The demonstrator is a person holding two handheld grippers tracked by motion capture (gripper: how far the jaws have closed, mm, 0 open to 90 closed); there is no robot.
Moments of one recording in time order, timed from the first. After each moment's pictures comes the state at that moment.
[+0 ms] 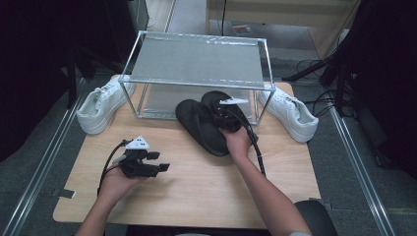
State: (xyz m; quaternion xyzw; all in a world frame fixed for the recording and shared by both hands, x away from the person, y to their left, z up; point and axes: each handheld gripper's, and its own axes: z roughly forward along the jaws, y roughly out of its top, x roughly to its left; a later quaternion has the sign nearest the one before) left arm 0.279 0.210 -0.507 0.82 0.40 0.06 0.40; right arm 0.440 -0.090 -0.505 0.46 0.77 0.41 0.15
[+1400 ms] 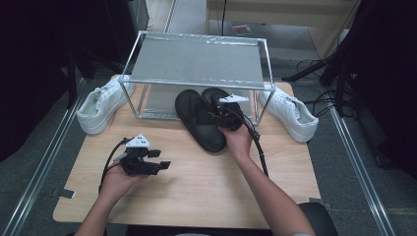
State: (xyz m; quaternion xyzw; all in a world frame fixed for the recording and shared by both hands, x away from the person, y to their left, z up) left arm 0.285 0.209 -0.506 0.82 0.39 0.06 0.41; right arm 0.431 -0.090 -0.487 0.43 0.78 0.42 0.17
